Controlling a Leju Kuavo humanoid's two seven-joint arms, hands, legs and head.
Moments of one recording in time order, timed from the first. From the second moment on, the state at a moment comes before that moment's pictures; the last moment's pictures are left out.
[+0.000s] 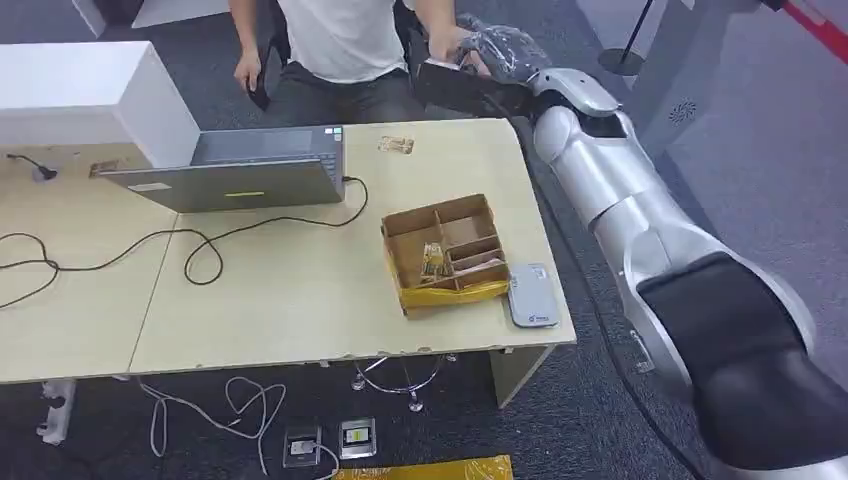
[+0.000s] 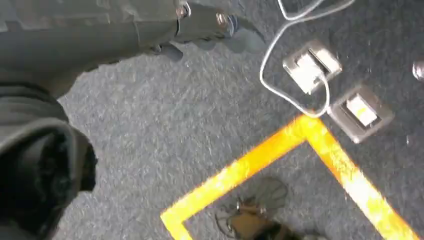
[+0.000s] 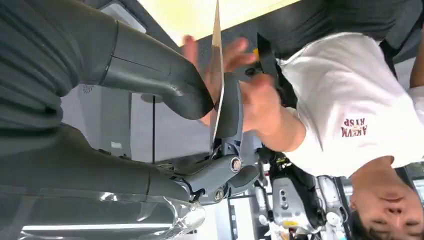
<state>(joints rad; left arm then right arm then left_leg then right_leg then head) -0.26 0.23 -1.14 -0.23 0.52 0.26 -0.18 -1.30 -0.03 0.56 -0.52 0.80 0.17 -0.16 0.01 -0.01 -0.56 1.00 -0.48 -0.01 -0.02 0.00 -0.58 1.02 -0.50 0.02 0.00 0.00</state>
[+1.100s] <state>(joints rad) -0.18 0.17 -1.14 -0.24 0.61 0.43 -0.23 -1.36 0.01 0.60 -0.37 0.79 -0.02 -0.26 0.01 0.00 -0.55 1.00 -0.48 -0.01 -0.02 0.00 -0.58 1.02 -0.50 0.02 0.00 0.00</state>
